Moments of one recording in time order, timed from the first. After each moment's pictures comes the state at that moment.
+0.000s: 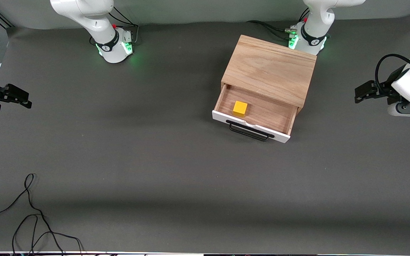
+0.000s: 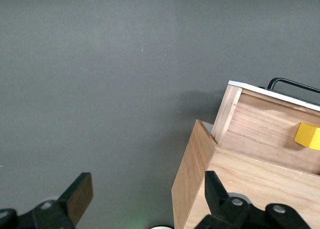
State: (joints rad) left arm -0.05 0.01 -0.01 -1.61 -0.01 1.54 0.00; right arm 0.02 -0.04 -0.08 -1.66 -0.05 1.62 -0.10
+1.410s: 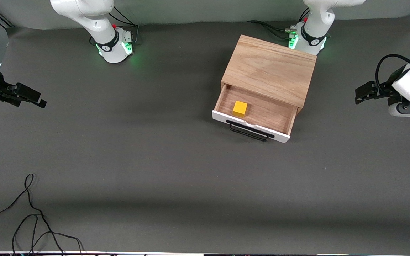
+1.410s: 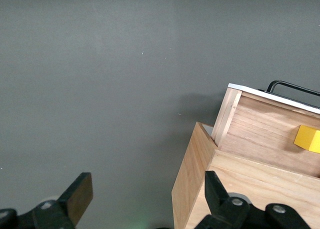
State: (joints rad) left arm -0.05 0.01 -0.01 -1.61 -0.01 1.54 0.00; right arm 0.00 -0.05 -0.04 -1.65 0.11 1.59 0.12
